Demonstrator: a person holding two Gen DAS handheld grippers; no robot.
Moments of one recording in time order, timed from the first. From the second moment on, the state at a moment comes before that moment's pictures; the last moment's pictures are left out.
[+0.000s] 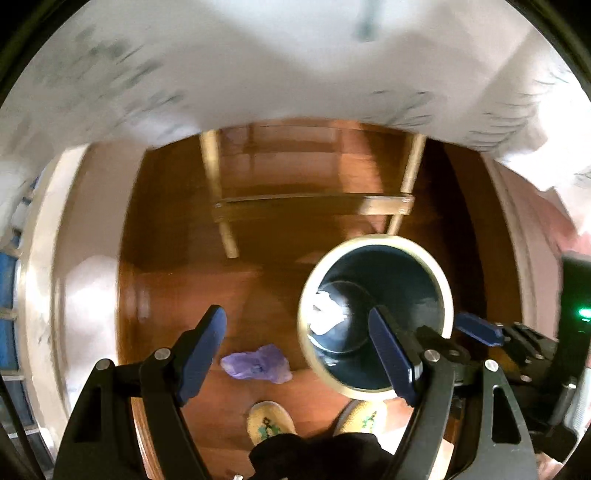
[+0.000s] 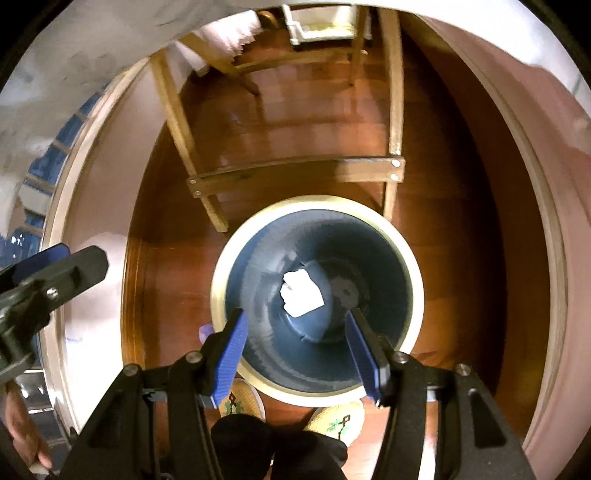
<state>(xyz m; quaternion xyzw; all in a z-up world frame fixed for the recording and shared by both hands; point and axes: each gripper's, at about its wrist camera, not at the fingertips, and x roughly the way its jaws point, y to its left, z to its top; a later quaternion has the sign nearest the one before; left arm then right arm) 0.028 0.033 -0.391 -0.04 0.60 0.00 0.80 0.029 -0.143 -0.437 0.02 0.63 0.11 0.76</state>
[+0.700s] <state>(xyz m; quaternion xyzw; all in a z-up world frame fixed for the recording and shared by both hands) -0.025 0.116 -0.547 -0.08 0.61 0.03 0.78 -0.023 -0.061 -0.485 -0.08 0.53 0.19 0.83</state>
